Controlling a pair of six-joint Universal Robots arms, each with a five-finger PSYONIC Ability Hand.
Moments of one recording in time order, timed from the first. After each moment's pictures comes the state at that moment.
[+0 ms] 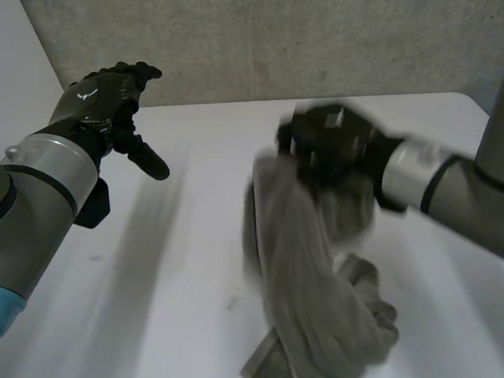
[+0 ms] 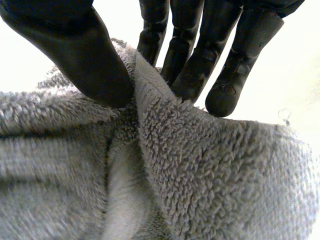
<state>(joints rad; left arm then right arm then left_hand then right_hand) 4.21 -1.69 -1.39 3.02 -1.70 3.04 1.98 -1.26 1.32 0.02 1.06 3.00 0.17 0.16 0.17 0.17 0.03 1.31 1.28 1.32 1.34 1.12</state>
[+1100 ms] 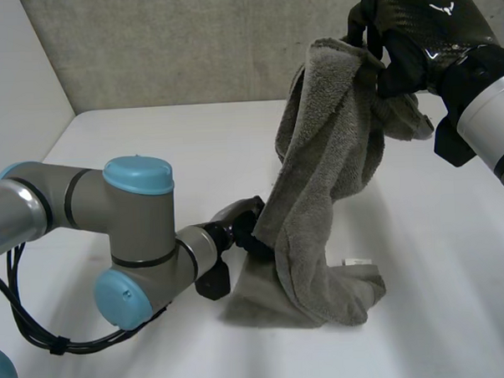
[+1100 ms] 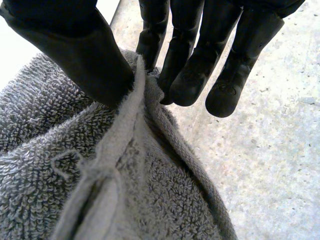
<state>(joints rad) 4.12 -2.31 -1.22 3.05 -1.34 2.63 1.96 -1.59 1.47 -0.09 1.34 3.16 1.02 1.01 1.00 1.01 0.83 1.33 1.30 1.34 1.34 1.13</state>
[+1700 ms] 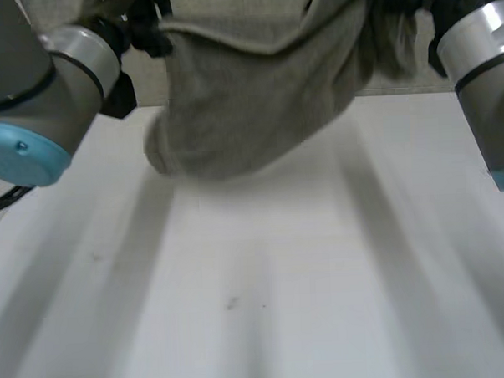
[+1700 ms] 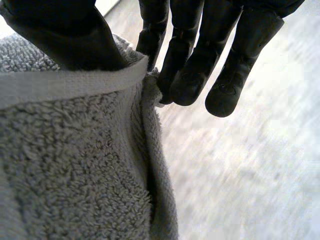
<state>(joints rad) 4.26 -2.08 -0.73 2.96 -1.57 2.95 1.93 -1.34 1.27 -0.50 1.39 3.09 1.20 1.22 1.22 1.22 1.03 1.33 1.30 1.34 1.34 1.13</state>
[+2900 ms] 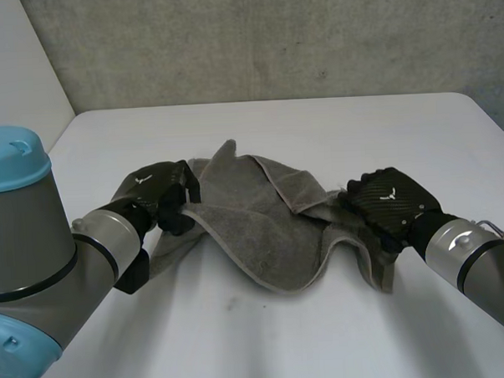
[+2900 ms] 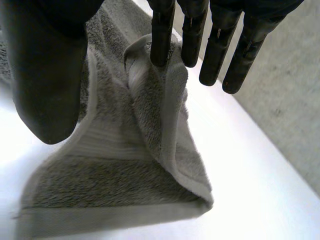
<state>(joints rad) 4.21 -1.80 -1.58 3.08 -1.56 2.96 1.85 -1.36 1.80 -0.08 1.20 2.53 1.20 1.22 1.22 1.22 1.03 0.41 0.41 0.40 0.40 0.19</state>
